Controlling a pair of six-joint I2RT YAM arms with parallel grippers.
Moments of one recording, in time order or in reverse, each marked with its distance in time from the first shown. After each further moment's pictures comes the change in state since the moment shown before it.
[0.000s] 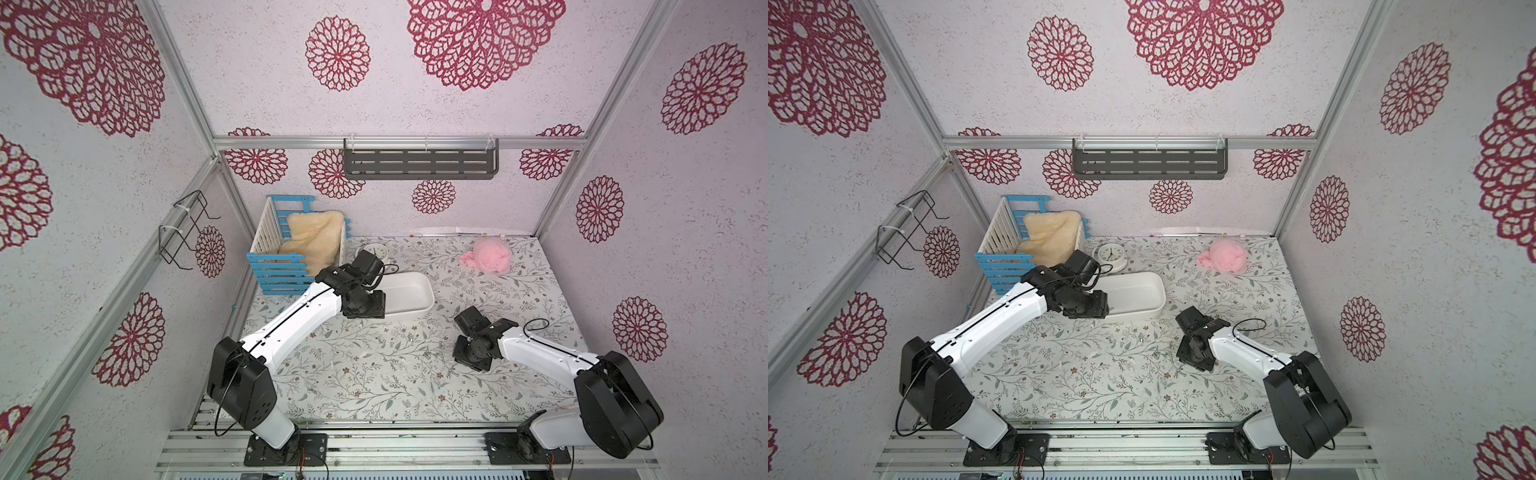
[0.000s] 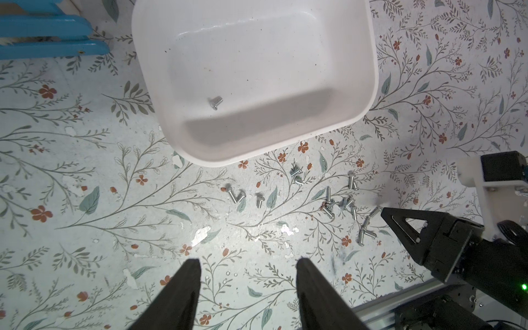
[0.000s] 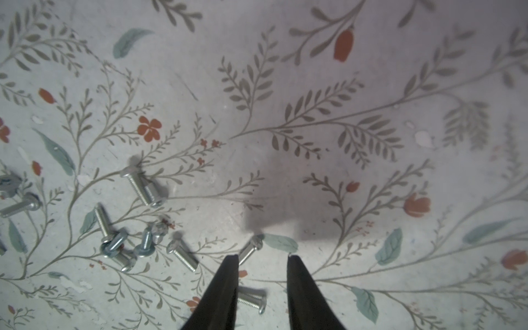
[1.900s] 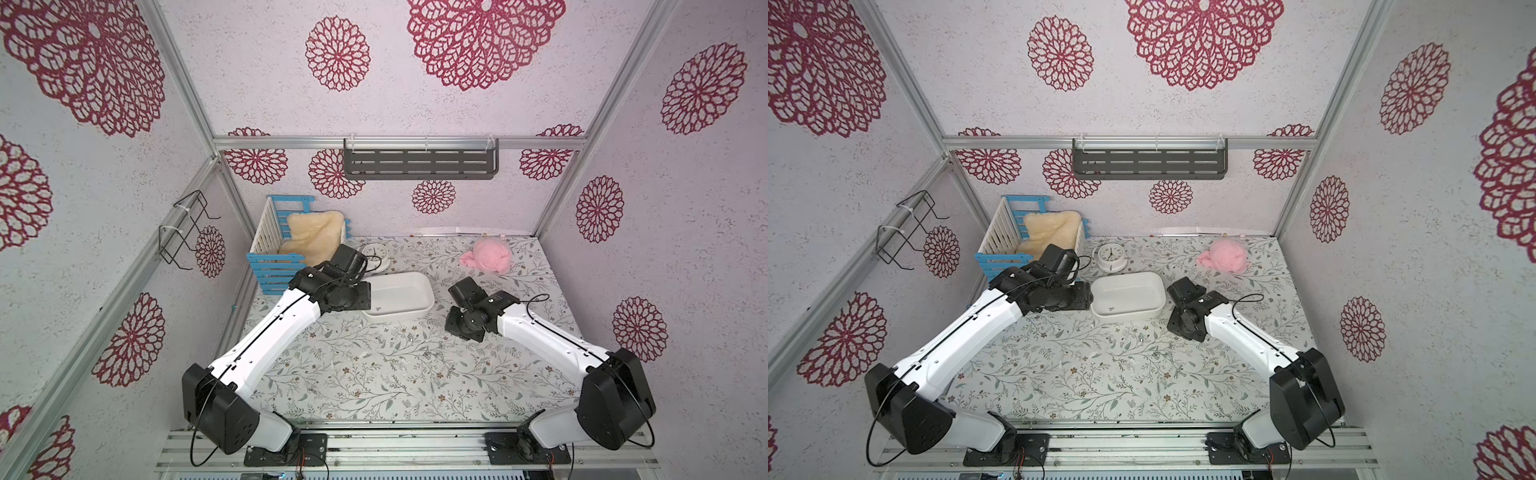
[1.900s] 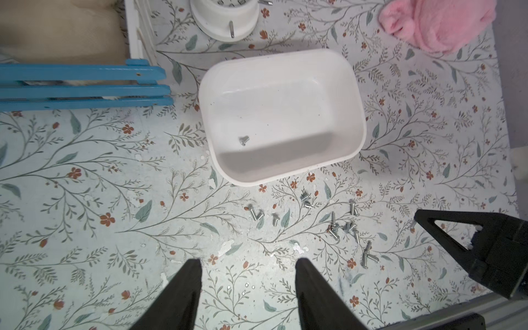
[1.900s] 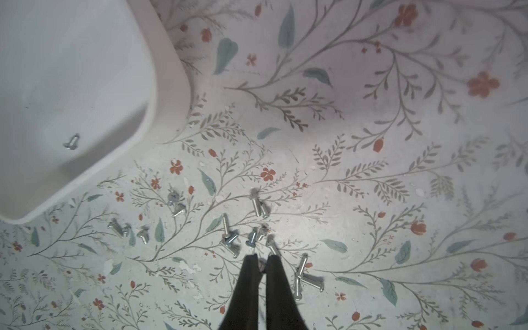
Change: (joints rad) left arm 0.073 -0.171 -0.010 0.004 -0.104 0.022; right arm 0.014 0.048 0.404 -0.185 0.056 -0.048
